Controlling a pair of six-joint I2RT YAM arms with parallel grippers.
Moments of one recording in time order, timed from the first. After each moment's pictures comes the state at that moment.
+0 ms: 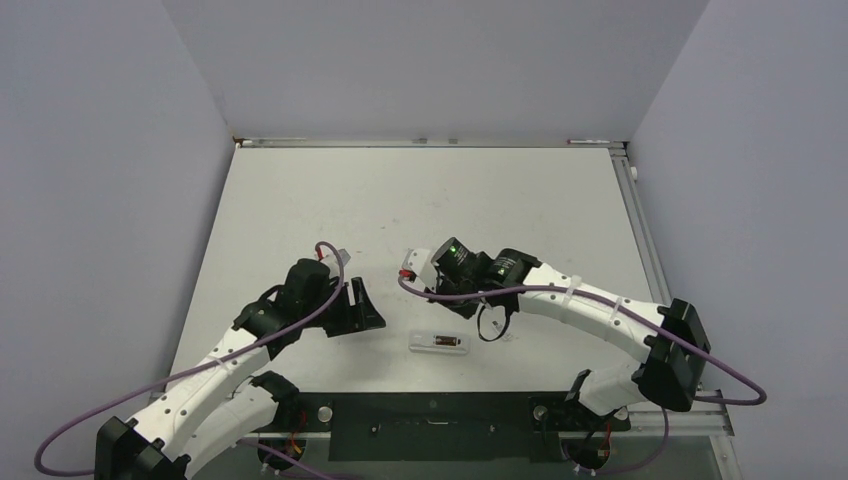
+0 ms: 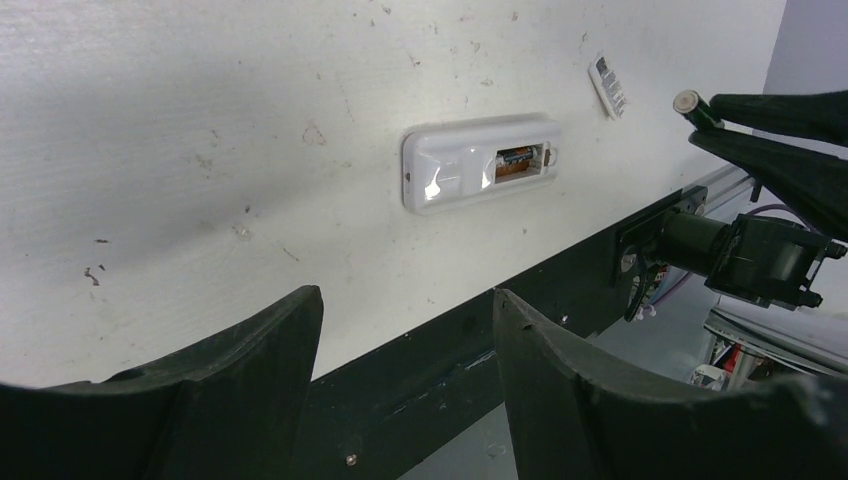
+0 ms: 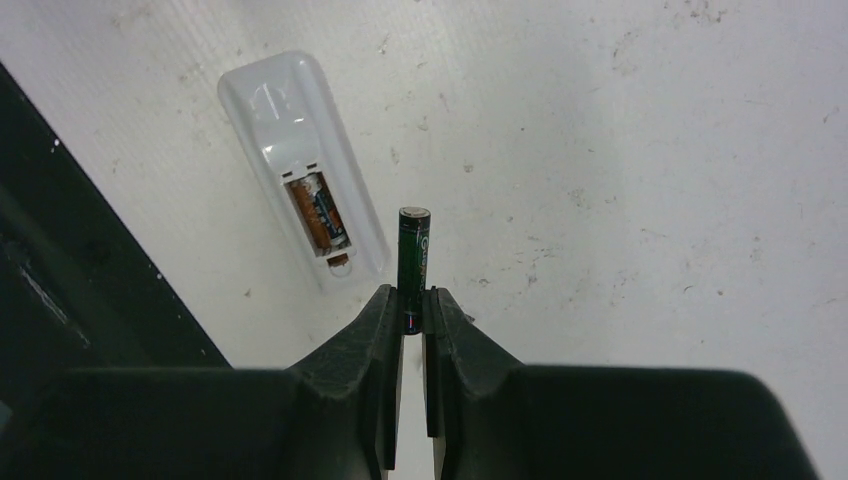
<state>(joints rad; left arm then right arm) -0.56 0.82 0.59 -0.58 0.28 -0.75 0.97 1.43 1.16 -0.80 0.02 -0.21</state>
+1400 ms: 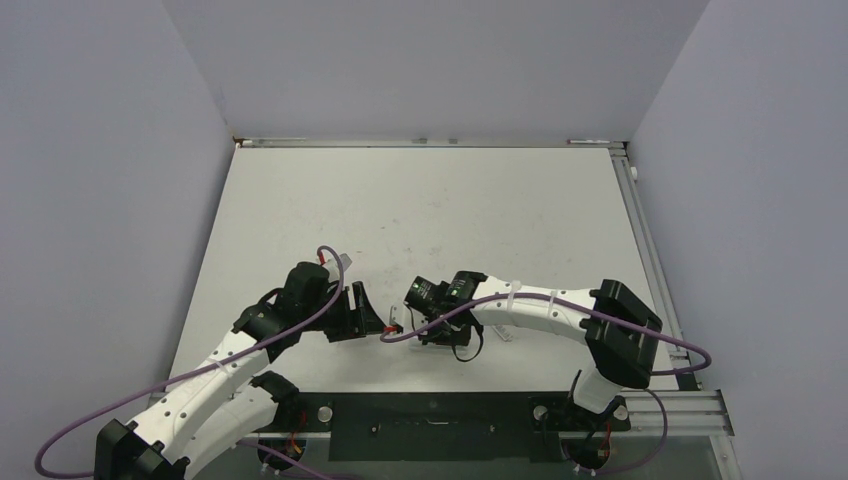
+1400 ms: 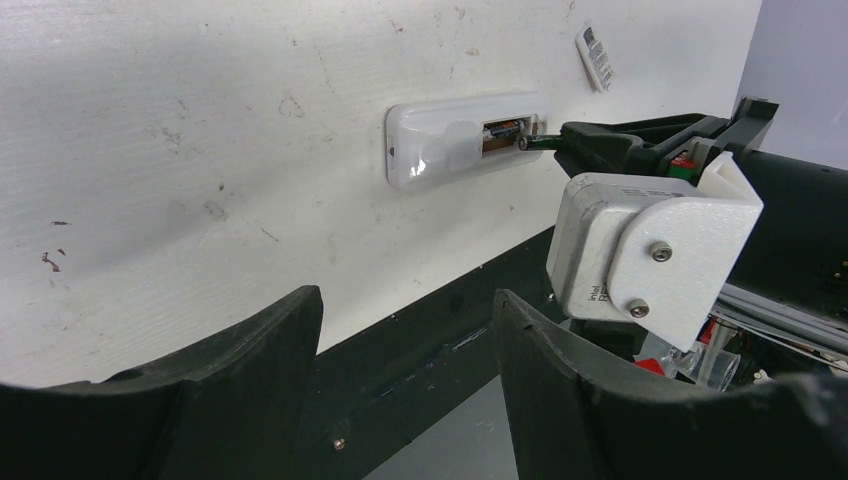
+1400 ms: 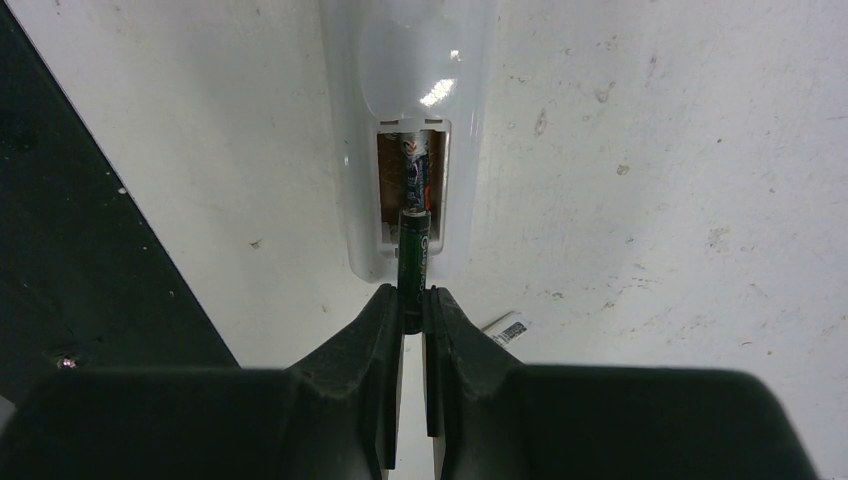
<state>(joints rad) -0.55 0.80 0.55 -0.58 0.34 -0.77 1.12 1.63 1.12 -0.89 0.03 -0.40</state>
